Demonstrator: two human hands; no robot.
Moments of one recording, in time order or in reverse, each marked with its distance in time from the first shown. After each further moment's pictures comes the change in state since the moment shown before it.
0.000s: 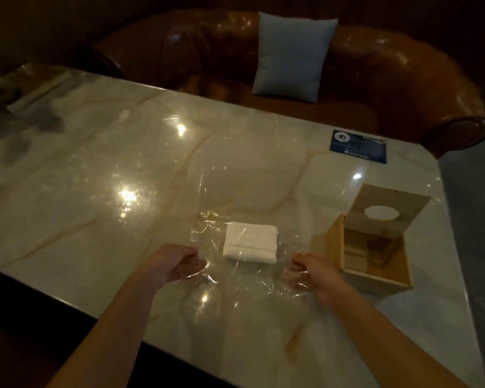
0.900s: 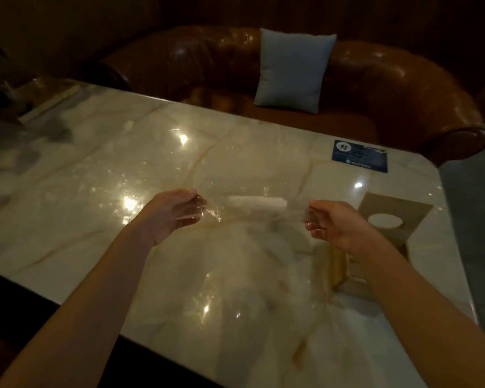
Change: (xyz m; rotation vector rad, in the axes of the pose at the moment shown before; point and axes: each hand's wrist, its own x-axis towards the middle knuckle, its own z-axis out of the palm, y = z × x) left_hand -0.018 0.091 -0.019 -0.108 -0.261 0.431; right_hand -0.010 -0.105 -0.008 0.000 -0.136 -0.227
